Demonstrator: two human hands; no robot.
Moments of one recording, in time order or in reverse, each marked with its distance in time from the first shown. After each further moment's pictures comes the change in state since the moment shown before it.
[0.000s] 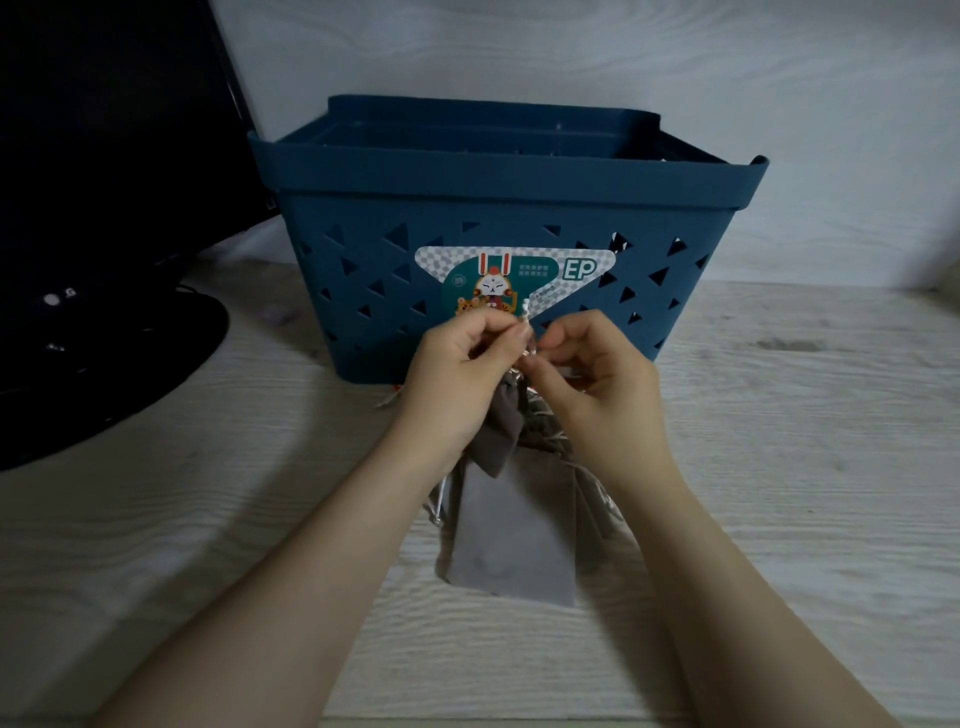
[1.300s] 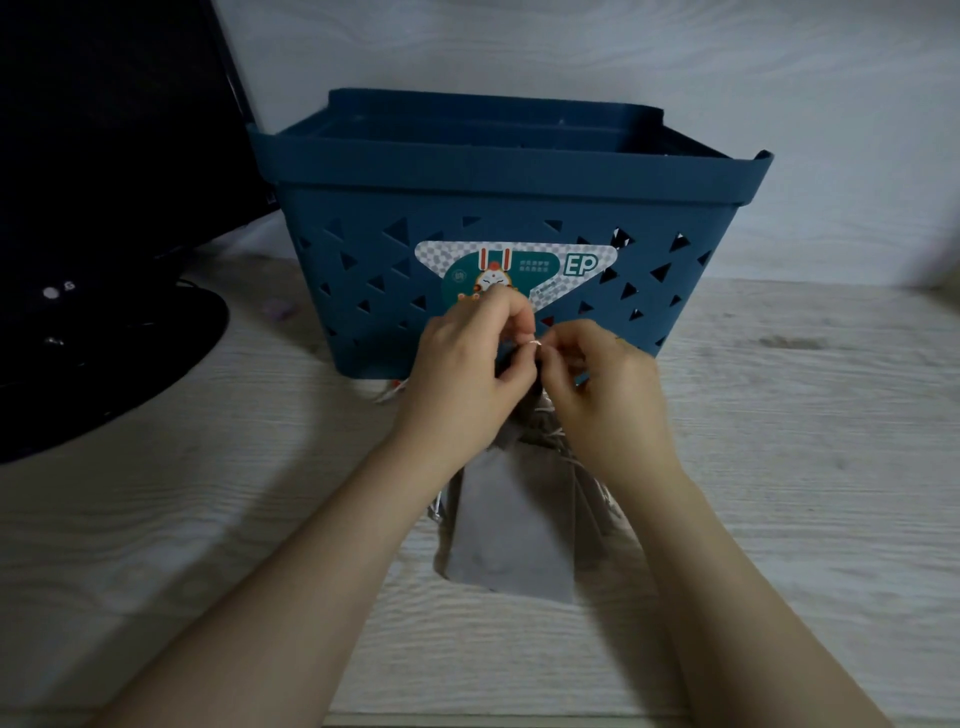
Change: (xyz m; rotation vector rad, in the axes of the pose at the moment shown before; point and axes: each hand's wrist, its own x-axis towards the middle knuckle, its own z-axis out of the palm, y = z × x) left_hand -0.002 0.001 -0.004 0.627 0.050 0.521; right_hand 0.002 -0.001 -0.003 -0.417 0.004 -0.140
